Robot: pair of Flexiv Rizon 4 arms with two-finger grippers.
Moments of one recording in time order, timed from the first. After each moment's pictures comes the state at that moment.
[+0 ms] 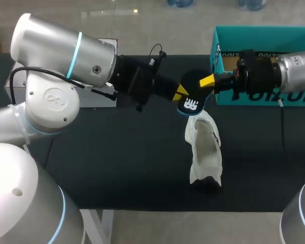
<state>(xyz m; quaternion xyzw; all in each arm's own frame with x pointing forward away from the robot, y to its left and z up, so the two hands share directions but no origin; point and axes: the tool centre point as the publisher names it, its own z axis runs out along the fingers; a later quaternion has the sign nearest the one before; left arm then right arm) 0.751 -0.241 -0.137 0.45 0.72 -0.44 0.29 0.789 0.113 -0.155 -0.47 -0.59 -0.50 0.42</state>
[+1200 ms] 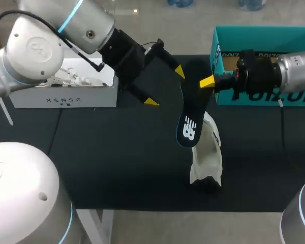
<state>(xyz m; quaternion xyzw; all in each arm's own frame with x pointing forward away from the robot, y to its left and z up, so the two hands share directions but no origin) 0.755 -0.205 -0.121 0.56 0.72 -0.35 0.19 0.789 0.113 -0.155 -0.47 -0.59 -0.50 0.42</state>
